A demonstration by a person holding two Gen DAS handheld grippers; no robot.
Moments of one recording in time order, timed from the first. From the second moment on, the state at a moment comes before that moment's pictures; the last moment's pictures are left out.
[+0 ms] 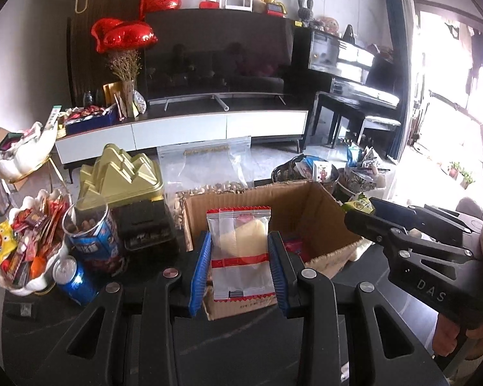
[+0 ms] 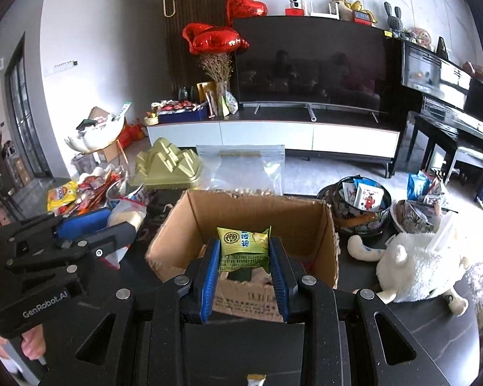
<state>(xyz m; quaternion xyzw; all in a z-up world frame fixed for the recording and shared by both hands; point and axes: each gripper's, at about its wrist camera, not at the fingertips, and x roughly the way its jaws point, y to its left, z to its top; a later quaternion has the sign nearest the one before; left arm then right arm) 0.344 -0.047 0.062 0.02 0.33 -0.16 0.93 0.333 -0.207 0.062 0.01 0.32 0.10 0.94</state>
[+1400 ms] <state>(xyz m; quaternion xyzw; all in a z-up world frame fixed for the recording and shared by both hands) 0.241 -0.054 0.037 0.04 0.31 -0.13 0.94 0.238 -0.217 0.033 0.01 0.31 0.10 0.94</state>
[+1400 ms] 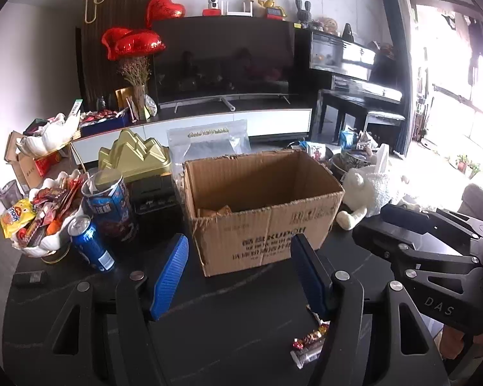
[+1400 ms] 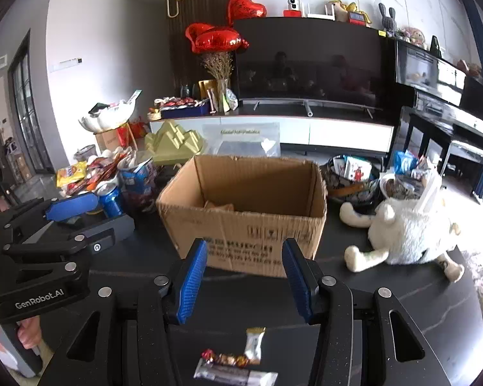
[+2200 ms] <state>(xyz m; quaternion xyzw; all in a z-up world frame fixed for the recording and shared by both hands) 0.227 -0.068 -0.054 0.06 0.35 -0.10 0.93 0.245 -0.232 -0.078 0.05 0.44 0.11 0.89</state>
